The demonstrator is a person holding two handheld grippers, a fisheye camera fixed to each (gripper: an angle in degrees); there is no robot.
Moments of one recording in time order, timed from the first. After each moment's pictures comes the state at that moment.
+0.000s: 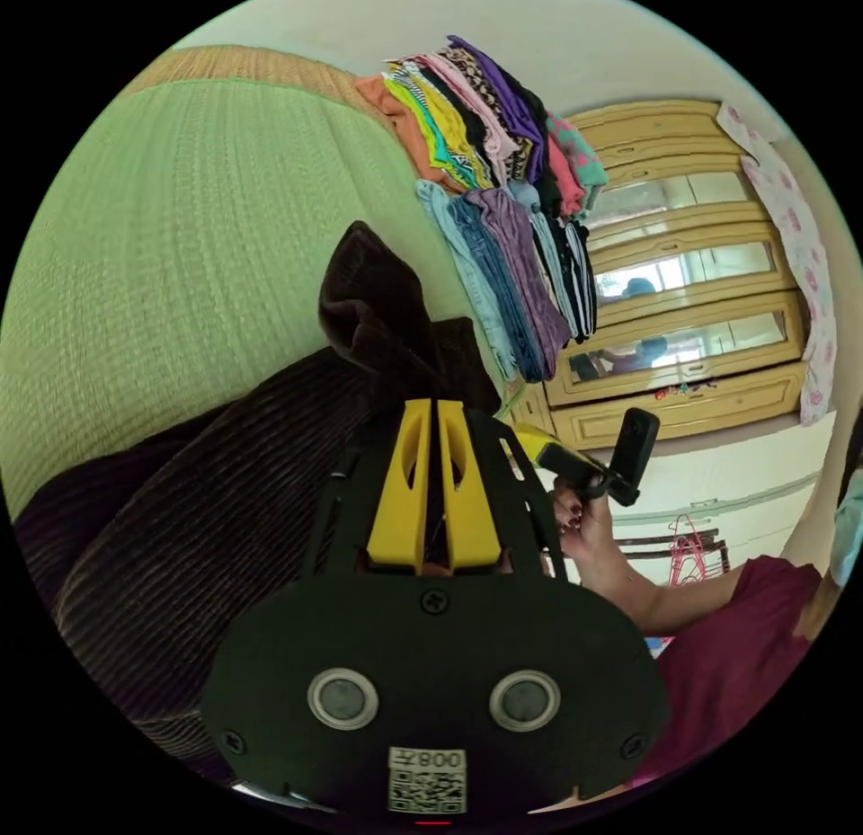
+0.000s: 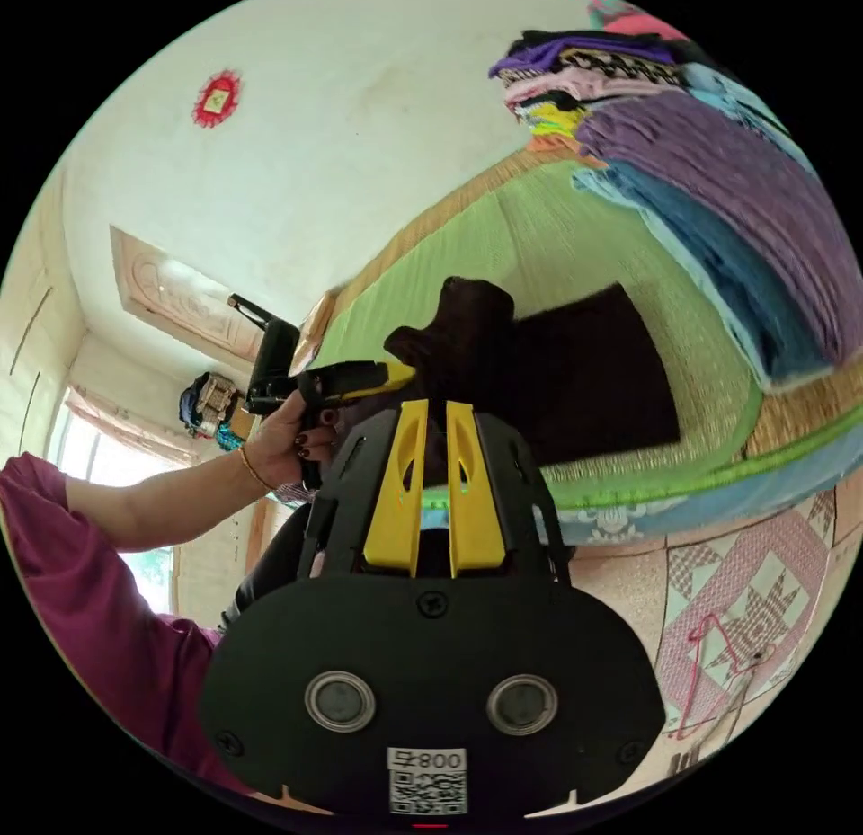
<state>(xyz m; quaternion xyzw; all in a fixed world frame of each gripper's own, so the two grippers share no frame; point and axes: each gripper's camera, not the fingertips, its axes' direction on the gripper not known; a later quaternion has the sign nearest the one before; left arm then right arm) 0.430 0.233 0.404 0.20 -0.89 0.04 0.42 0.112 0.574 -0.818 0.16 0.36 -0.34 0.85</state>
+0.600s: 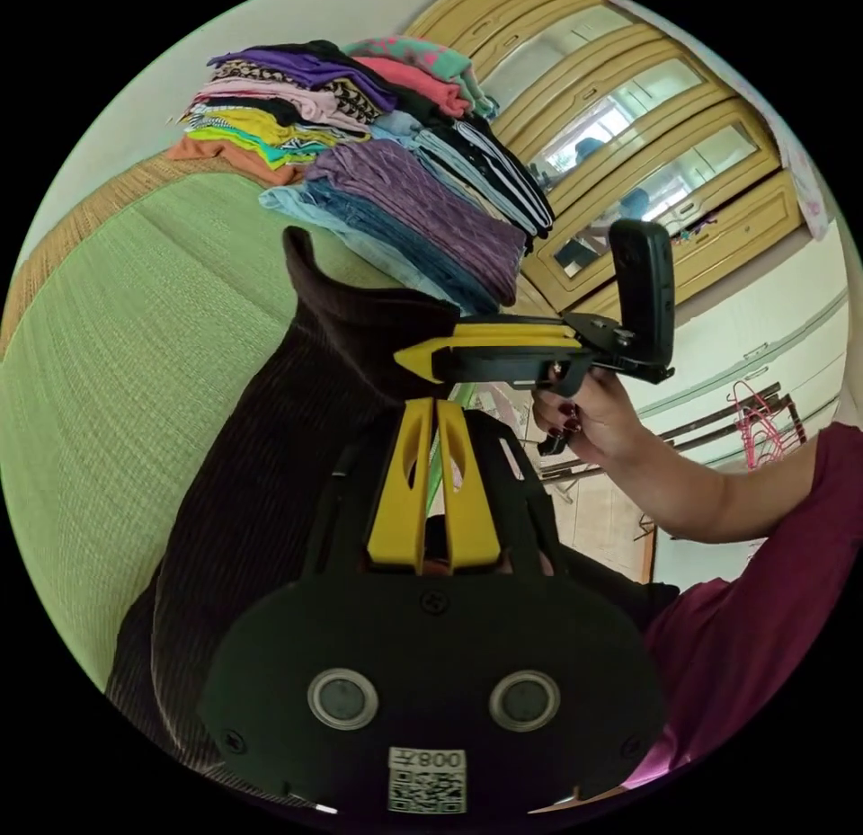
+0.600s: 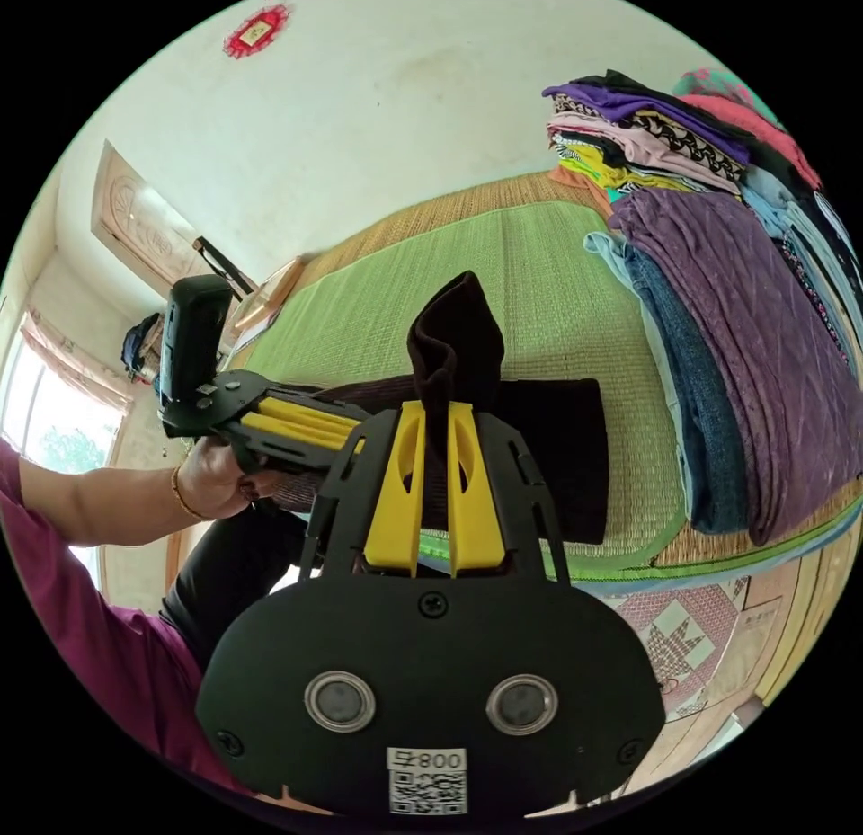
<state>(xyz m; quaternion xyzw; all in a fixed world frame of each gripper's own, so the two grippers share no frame) 0.342 0.102 0.527 -0.02 -0.94 0.05 0.35 0.069 0.578 -0.802 0.13 0.48 -0.37 0.79</state>
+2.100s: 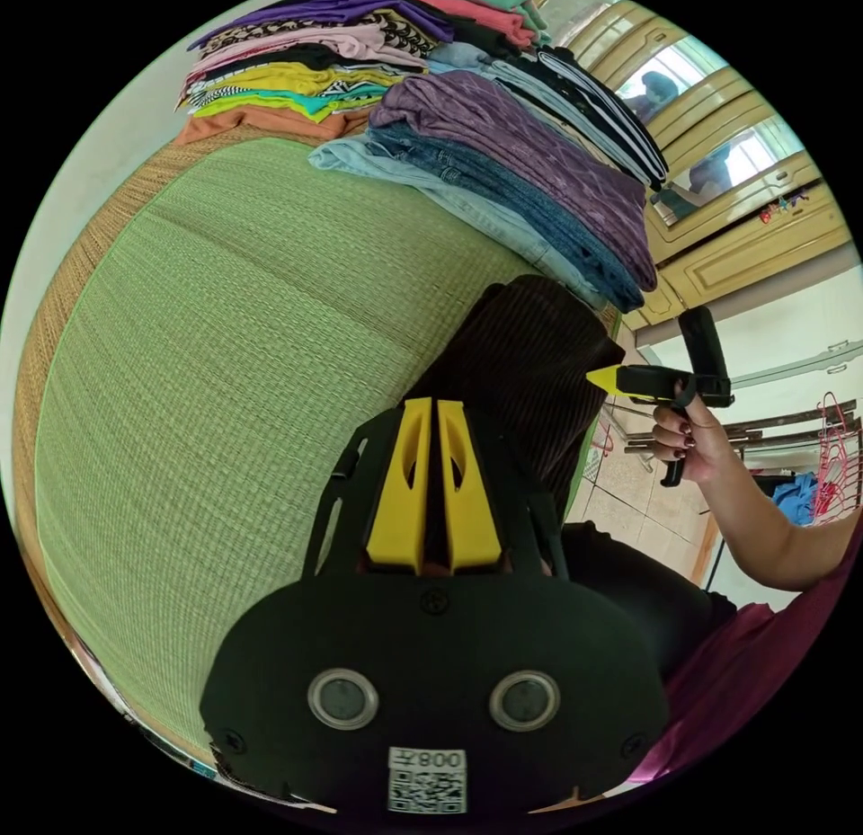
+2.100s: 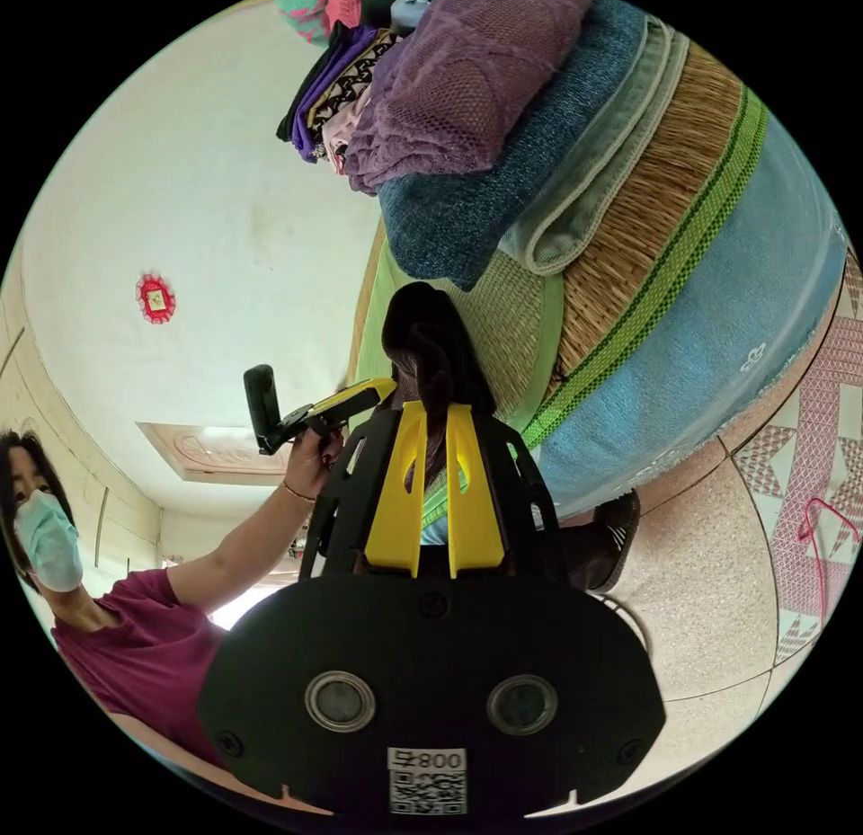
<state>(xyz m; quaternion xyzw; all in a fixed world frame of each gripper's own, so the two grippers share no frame) 0.296 -0.103 0.530 -0.06 -0.97 -0.06 0.21 0.350 0.616 -1.135 0.25 0.19 -0.15 0.94</state>
